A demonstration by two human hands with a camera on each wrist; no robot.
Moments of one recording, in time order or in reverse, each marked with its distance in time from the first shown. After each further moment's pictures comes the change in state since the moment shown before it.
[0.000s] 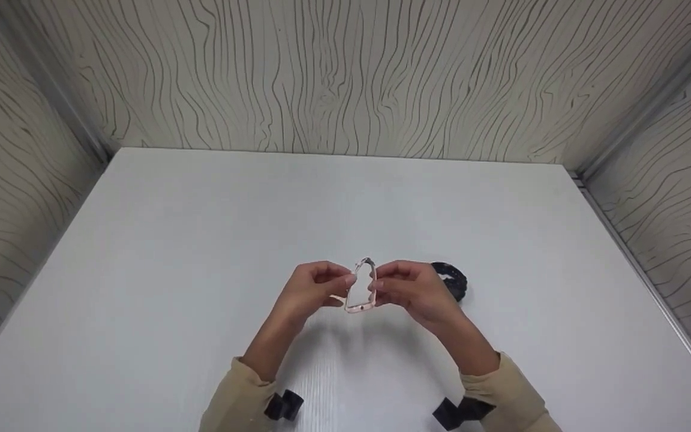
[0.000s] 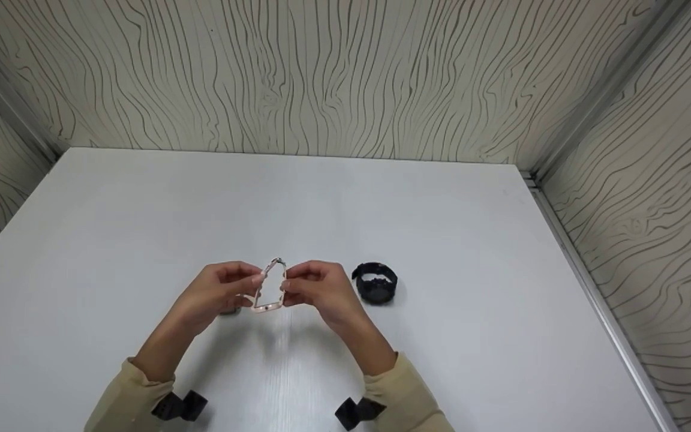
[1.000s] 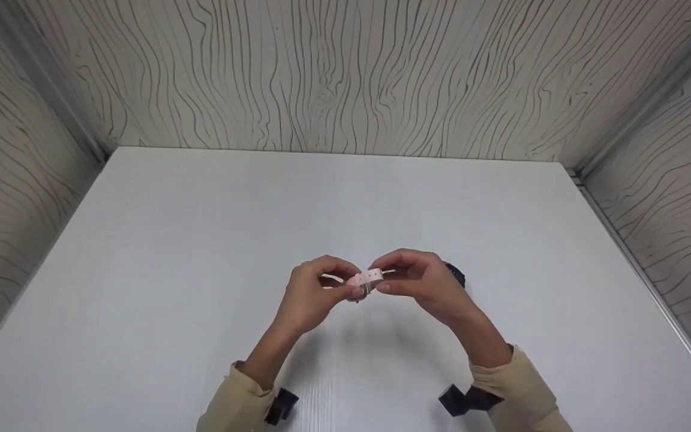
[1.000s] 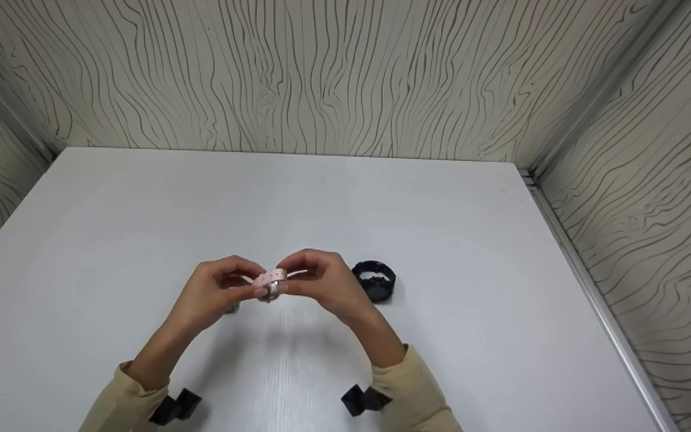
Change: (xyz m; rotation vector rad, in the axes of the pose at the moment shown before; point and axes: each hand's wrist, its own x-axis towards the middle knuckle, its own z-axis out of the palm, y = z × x) left_hand -0.013 0.009 0.008 0.315 0.071 0.368; right_hand -0.005 -0.020 -0.007 -0.233 -0.209 -0.227
